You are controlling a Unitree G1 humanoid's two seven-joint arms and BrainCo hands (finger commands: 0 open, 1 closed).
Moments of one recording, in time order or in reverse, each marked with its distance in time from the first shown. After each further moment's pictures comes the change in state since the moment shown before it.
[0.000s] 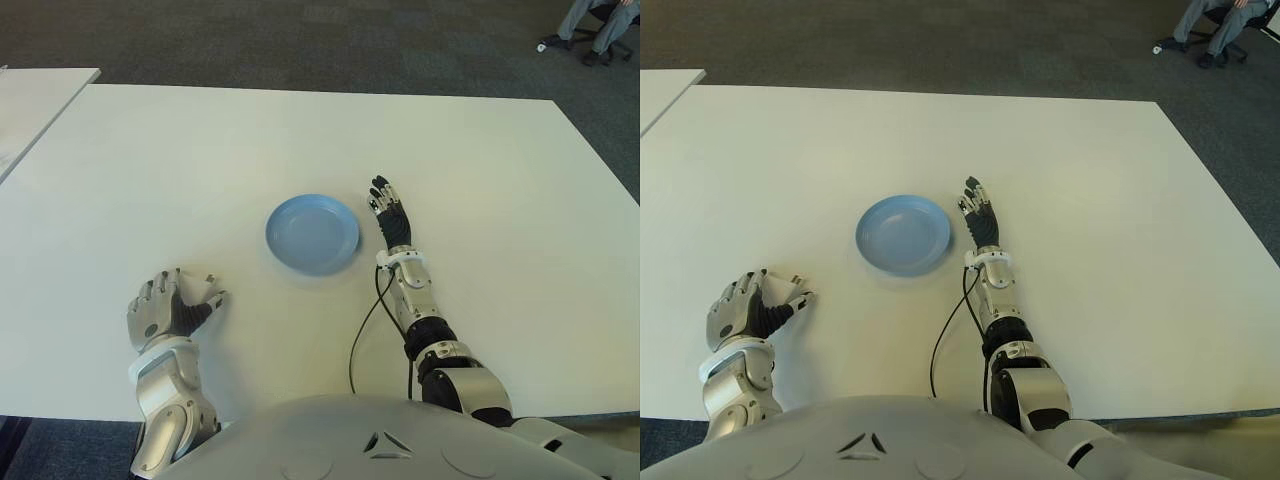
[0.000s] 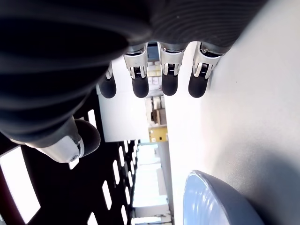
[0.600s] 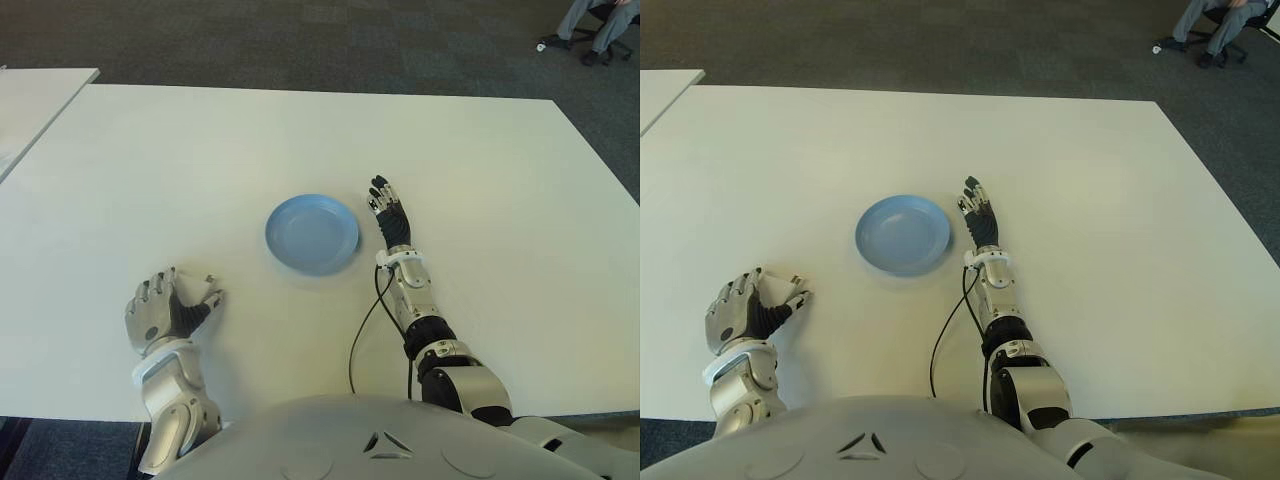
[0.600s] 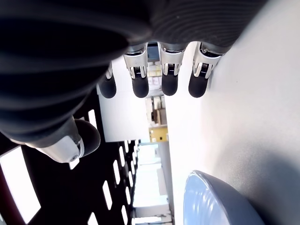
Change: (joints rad) left arm -0.002 -0.076 0.056 0.091 -0.041 -0.049 0.183; right arm -0.005 0.000 0.000 0.012 0.000 -0.009 0.000
